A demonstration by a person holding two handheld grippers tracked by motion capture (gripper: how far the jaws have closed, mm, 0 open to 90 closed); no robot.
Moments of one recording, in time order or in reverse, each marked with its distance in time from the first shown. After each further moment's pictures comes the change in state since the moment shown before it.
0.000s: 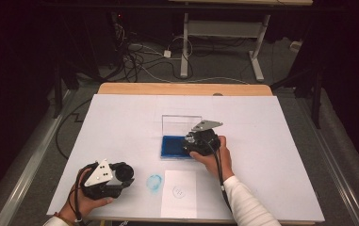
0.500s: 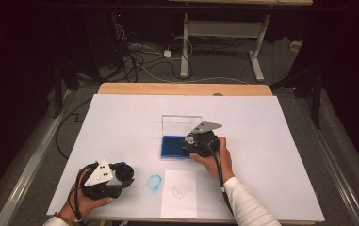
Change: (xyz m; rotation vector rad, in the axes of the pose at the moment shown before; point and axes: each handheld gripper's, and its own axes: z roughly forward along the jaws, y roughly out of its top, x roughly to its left) left arm 0.001 0.000 0.000 0.002 0.002 -0.001; right arm 0.003 -0.002 -0.001 0.007 -0.014 -0.031
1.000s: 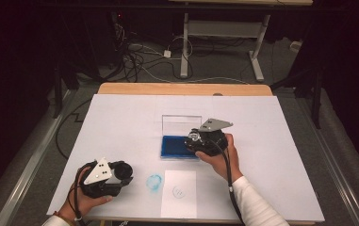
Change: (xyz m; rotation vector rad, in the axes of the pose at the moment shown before) left arm 0.004 -0.001 0.000 0.000 0.014 -0.014; right arm -0.004 0.010 -0.036 -0.107 0.030 -0.054
